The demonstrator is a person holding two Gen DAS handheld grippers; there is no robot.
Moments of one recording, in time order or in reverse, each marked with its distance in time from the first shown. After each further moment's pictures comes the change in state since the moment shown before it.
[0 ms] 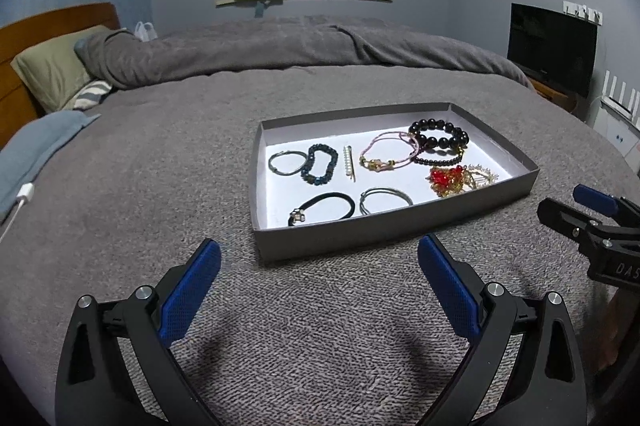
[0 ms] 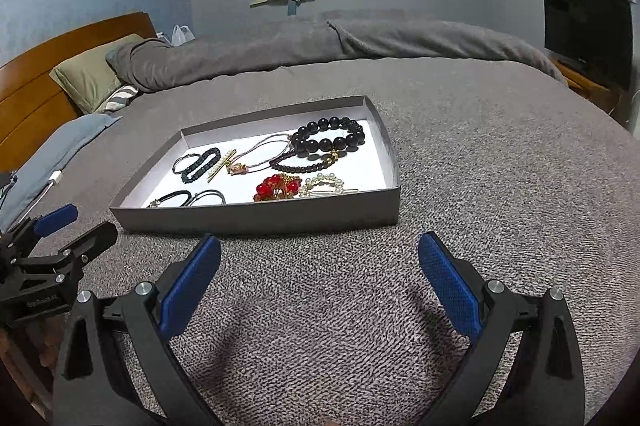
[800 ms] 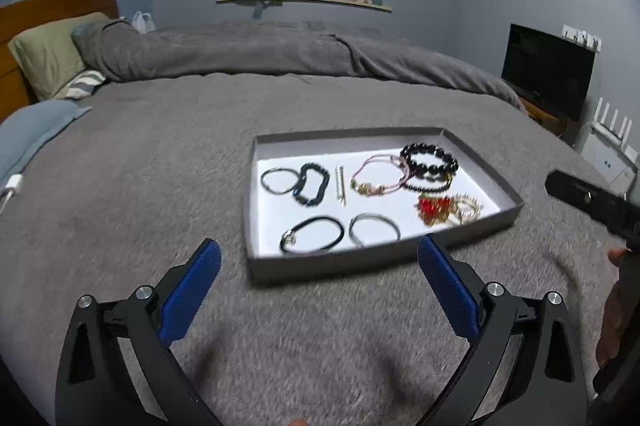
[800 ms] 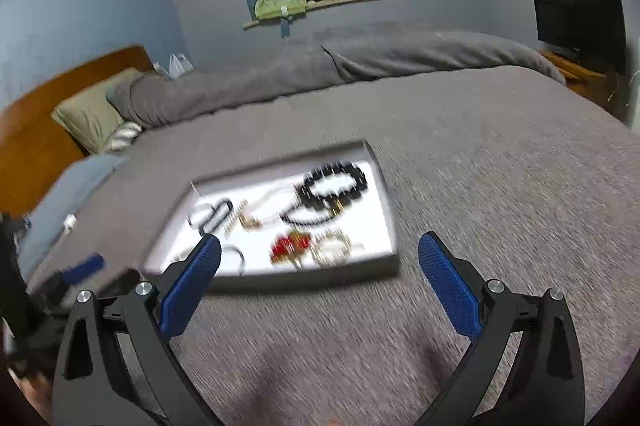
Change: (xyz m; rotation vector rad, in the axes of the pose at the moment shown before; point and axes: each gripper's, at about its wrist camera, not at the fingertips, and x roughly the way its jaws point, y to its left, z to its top) left arm -0.006 0.010 0.017 -0.058 -0.011 -0.052; right arm -0.022 -0.005 0.033 0.061 -0.033 0.025
